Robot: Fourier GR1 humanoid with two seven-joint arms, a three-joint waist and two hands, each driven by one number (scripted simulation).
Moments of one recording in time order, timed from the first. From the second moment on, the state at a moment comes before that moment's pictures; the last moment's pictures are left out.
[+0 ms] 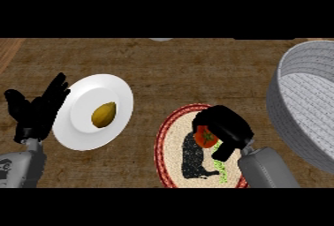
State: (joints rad) left arm -0.21 0.29 0.13 -1.40 0.08 -0.03 0.24; right arm -0.29 -0.14 0.29 -1.39 1.09 0.21 -0.36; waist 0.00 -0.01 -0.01
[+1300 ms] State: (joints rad) left arm -0.27 0.25 0.08 -1.39 0.07 -0.06 0.24; right arm -0.75 0.00 -0.09 -1.19 1.09 -0.45 0.85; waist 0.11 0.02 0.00
